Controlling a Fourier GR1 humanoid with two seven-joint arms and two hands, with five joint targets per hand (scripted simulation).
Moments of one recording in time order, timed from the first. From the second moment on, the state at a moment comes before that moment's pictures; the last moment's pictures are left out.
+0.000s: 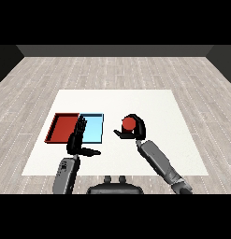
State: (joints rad) left arm -0.01 0.01 -0.13 -1.75 0.06 -0.04 -0.27; right arm -0.44 -0.20 0.50 -1.43 -0.40 -0.57 -0.34
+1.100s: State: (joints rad) left arm -0.21 0.00 -0.38 -1.45 0.07 0.21 -0.24; right arm -0.41 -0.04 0.39 -1.50 -0.17 -0.45 -0.30
